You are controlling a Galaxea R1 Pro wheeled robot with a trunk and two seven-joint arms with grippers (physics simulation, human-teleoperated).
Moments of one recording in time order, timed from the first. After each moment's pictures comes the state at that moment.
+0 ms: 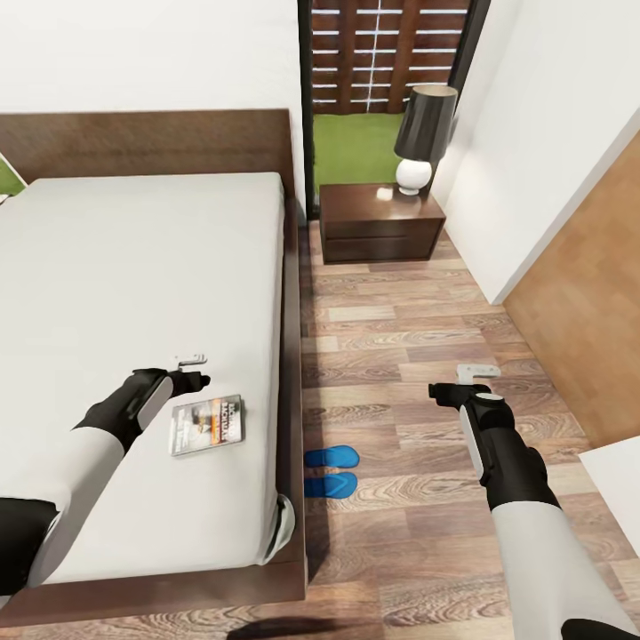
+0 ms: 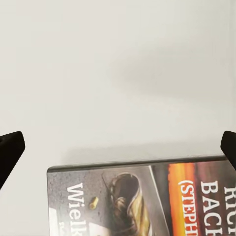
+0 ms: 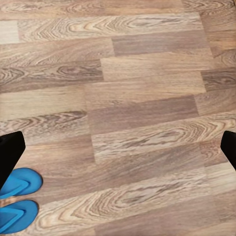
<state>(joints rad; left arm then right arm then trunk) -1.08 0.22 -0.24 -0.53 0.38 0.52 0.09 -0.76 0.00 -0.17 -1.10 0.19 0.62 -0.01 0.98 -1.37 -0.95</state>
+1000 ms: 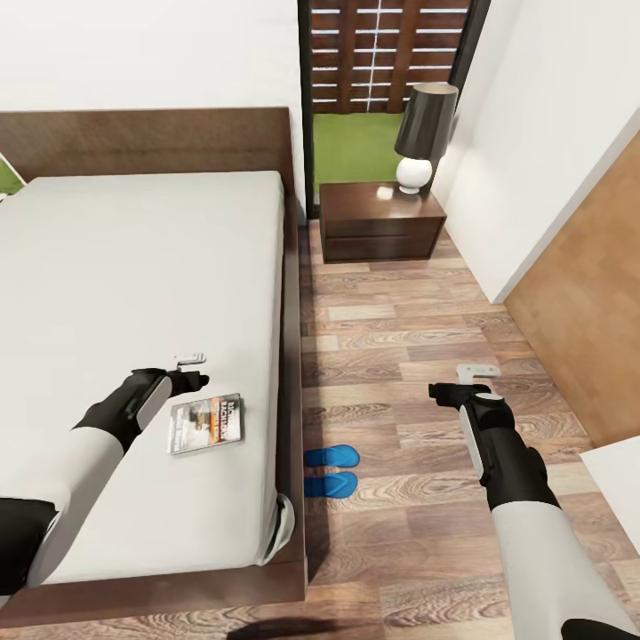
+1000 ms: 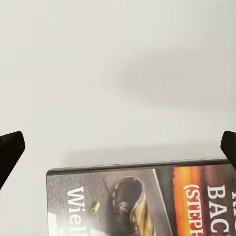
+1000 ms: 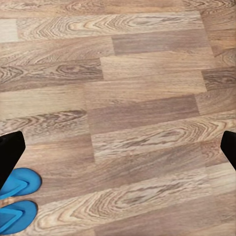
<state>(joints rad) -1.08 0.22 -0.24 -0.53 0.38 0.52 0.09 -0.76 0.00 -0.17 -1.10 0.19 0.62 -0.01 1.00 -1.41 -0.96</state>
